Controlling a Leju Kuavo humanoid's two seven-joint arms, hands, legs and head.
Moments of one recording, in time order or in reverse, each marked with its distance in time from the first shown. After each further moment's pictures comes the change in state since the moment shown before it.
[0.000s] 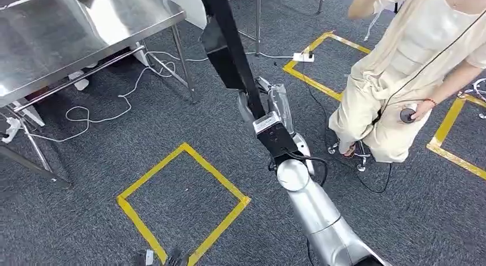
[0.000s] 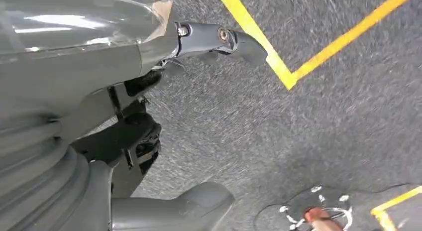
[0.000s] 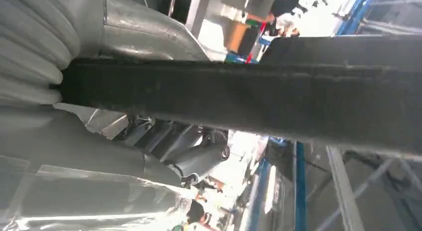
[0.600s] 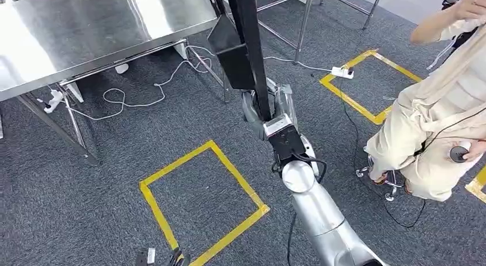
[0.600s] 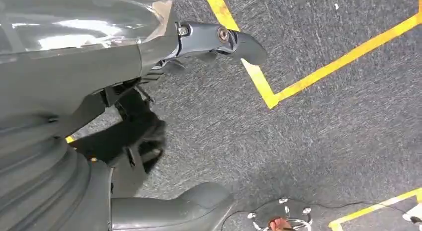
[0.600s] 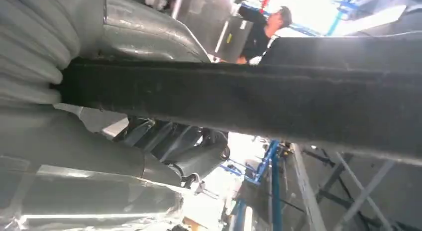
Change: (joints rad) left arm -0.003 -0.006 -0.002 0.000 -0.006 -0.003 0.014; right arm 0.014 -0.013 -0.012 -0.039 -0.059 0.021 -0.018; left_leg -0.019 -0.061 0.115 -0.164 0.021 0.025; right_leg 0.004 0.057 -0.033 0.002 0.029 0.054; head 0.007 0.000
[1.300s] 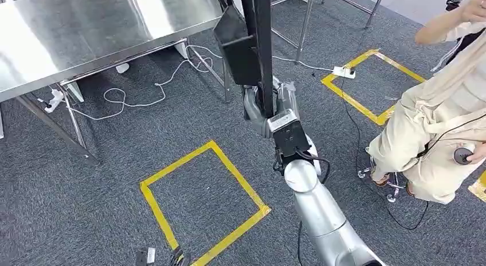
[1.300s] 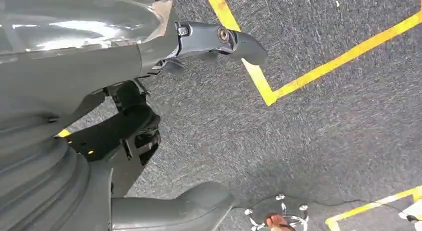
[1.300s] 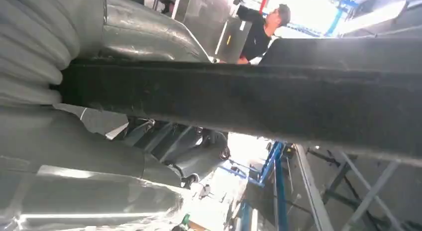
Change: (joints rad) left arm -0.004 -0.003 0.000 0.000 0.014 -0.016 0.005; right arm 0.006 0.008 -0.016 -0.039 -0.001 0.023 0.031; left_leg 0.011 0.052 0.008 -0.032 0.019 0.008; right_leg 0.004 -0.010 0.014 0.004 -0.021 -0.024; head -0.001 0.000
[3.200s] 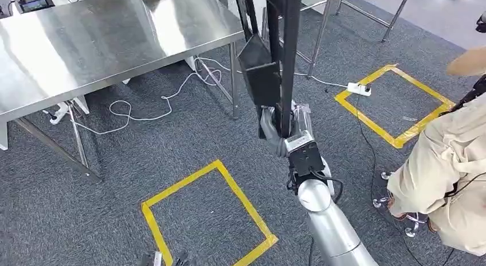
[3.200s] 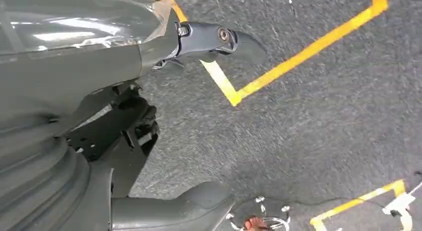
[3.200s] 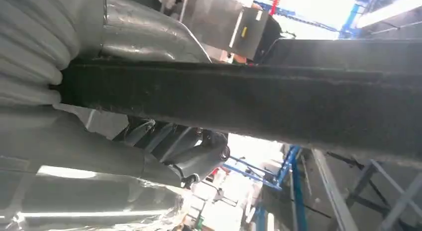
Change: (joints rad) left arm 0.020 0.001 -0.048 0.000 -0.035 0.006 -0.030; right arm 0.144 -0.055 -0.027 -0.074 -0.029 -0.020 -0.002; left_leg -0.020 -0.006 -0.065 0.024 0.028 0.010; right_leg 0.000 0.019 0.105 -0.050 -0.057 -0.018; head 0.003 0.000
